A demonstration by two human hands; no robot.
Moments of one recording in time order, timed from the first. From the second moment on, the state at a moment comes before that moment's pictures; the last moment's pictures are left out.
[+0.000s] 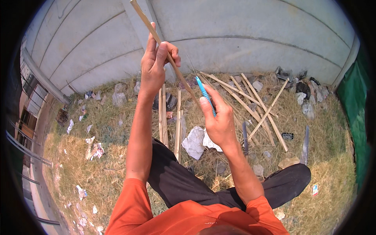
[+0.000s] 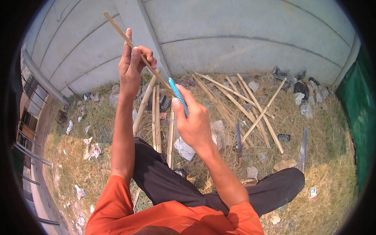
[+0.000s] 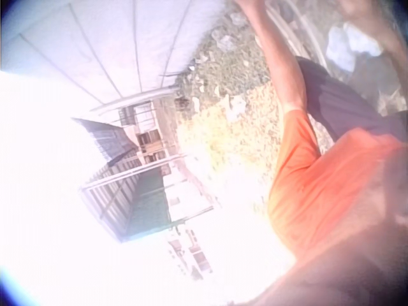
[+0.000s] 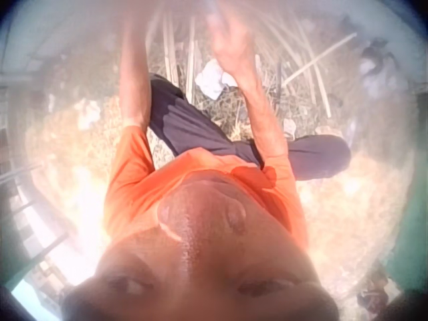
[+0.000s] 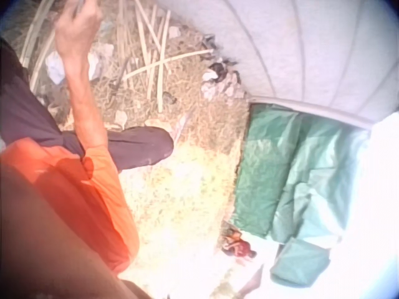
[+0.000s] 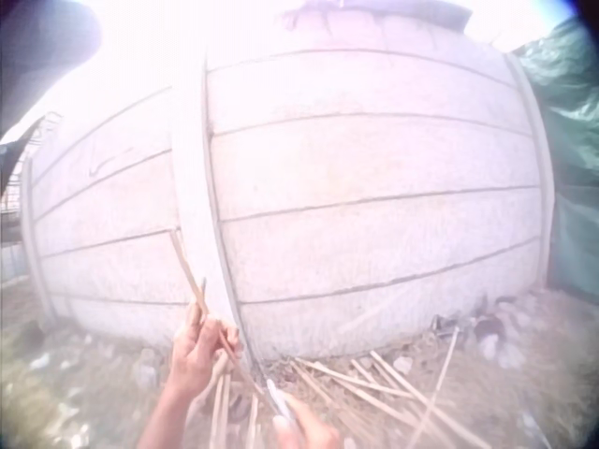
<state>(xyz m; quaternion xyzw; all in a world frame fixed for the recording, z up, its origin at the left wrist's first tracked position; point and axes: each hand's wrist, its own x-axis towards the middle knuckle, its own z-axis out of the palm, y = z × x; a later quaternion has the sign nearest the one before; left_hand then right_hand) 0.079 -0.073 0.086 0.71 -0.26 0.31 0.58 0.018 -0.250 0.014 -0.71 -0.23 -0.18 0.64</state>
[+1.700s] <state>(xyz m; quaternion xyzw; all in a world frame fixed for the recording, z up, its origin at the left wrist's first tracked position) 0.158 0.106 -0.031 0.73 0.04 0.07 0.68 -0.028 -0.251 -0.264 -0.67 -0.07 0.22 0.71</state>
